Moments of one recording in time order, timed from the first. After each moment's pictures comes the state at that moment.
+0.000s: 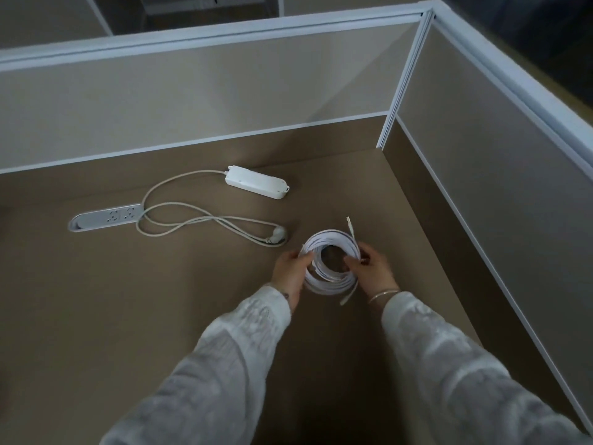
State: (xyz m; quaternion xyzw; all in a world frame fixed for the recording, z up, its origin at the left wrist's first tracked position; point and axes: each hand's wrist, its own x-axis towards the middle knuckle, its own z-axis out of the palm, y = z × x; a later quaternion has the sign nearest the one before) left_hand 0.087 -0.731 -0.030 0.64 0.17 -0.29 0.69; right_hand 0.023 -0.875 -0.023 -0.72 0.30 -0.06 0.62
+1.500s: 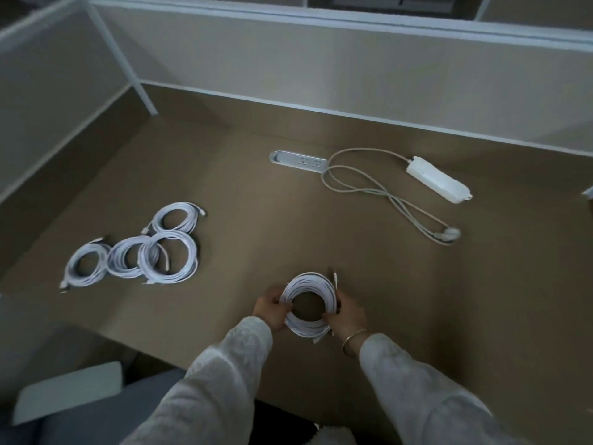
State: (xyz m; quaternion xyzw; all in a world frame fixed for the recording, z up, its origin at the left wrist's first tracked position) left_hand -0.024 -0.360 -0.064 0.75 0.29 -0.20 0.56; right_hand -0.018 -0.533 -0.043 -0.86 0.11 0.25 0.43
